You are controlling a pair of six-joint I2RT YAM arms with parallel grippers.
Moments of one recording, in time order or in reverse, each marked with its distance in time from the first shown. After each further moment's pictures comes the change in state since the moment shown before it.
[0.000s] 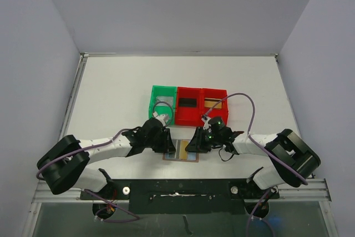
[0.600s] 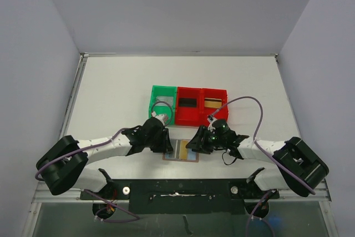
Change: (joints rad) left arm -0.005 -0.011 0.031 -0.098 -0.047 -0.006; right arm 0.001 -0.114 -0.072 0.026 0.090 0.108
